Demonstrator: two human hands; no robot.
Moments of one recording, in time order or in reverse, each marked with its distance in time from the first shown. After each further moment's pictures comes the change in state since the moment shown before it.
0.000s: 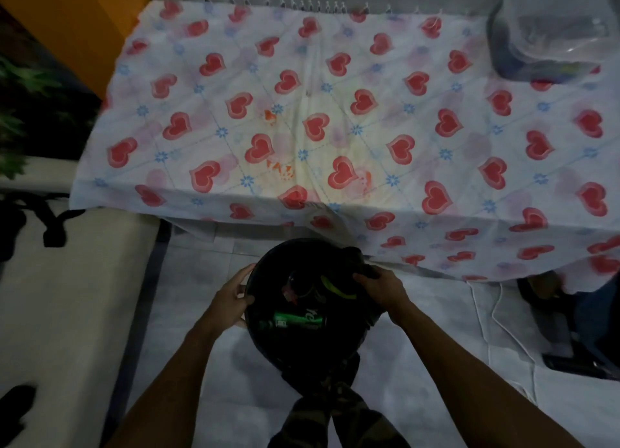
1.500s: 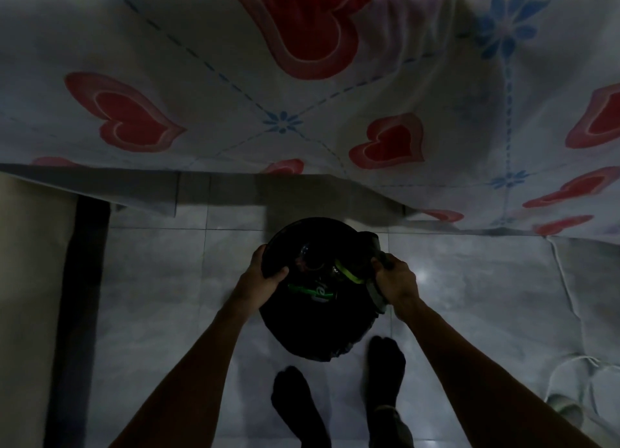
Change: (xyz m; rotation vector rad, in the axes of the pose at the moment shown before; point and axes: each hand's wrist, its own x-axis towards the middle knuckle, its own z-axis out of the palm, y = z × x) left_hand 0.310 -0.183 0.073 0.228 0.003 -0.063; right_hand 0.261 0.155 0.184 0.016 0.153 0.142
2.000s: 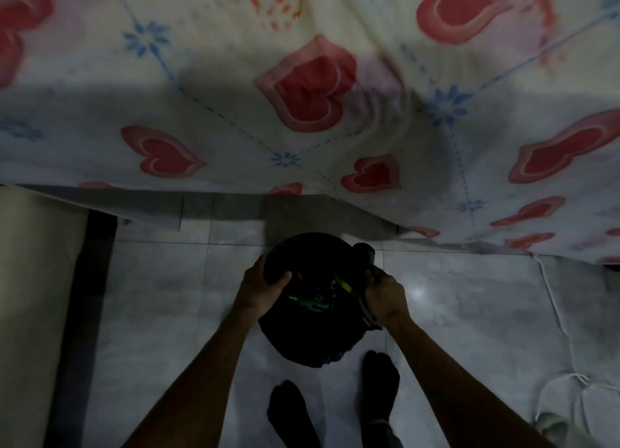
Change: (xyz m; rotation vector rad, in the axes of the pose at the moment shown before) left_hand -0.024 0.039 -0.007 0.133 0.075 0.032; right_hand -0.026 -0.019 -0.006 -0.178 -0.019 -0.104
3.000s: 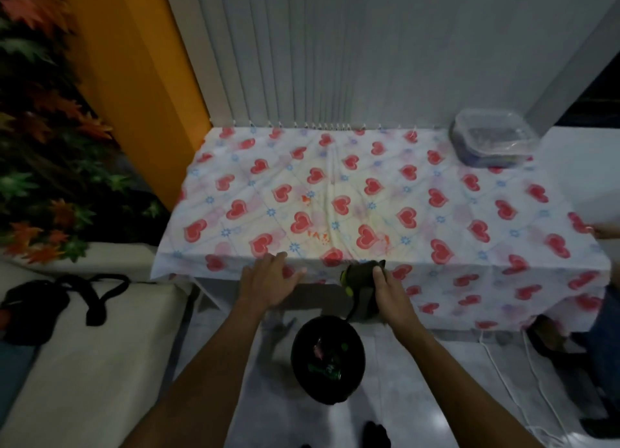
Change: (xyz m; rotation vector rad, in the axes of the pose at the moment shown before) left_hand -0.330 0.218 -0.277 0.592 0.367 0.489; right_hand -0.346 -0.218 -0.228 0.359 0.218 -0.420
